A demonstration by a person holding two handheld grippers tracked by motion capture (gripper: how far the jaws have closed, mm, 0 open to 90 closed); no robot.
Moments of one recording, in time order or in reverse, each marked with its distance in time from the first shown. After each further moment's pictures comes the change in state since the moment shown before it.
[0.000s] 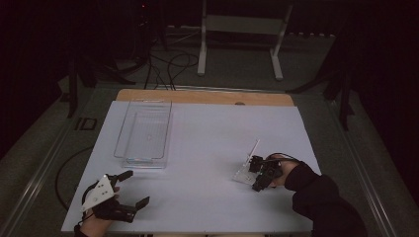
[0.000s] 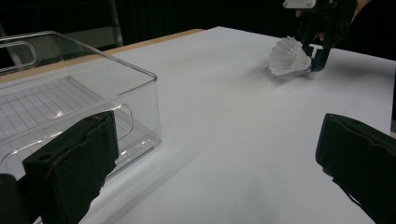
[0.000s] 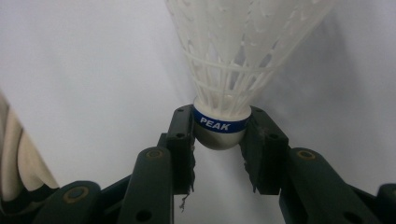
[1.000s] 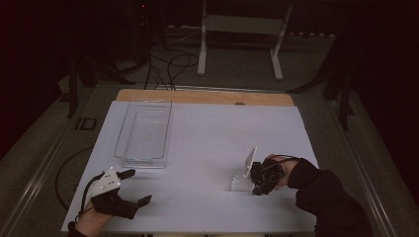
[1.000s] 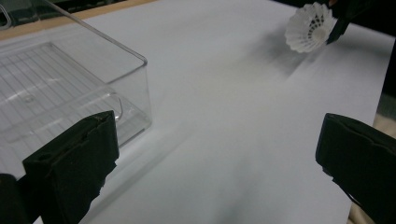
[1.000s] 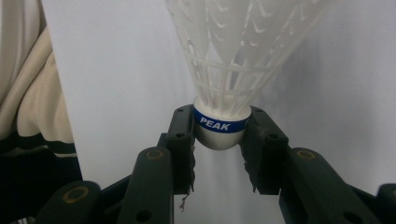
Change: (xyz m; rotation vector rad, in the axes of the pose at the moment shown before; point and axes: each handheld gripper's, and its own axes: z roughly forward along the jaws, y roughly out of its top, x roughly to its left) left arm 0.001 0.037 0.004 0.218 -0.021 -0.025; right arm 0.020 0.001 -0.015 0.008 0.002 -0.293
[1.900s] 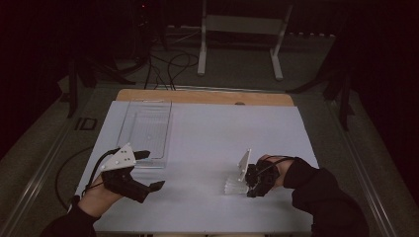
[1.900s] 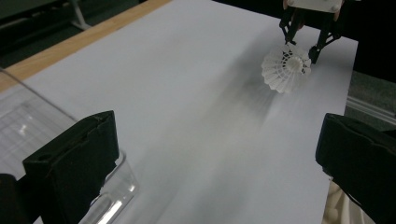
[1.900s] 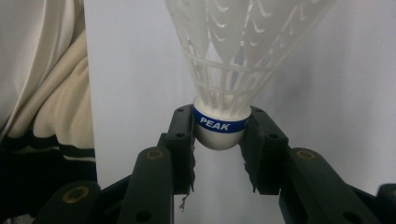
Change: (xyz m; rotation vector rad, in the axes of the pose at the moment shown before) left arm -0.008 0.086 0.013 0.057 -0.117 0.082; right arm 0.012 0.020 -0.009 -0.035 0.016 -0.108
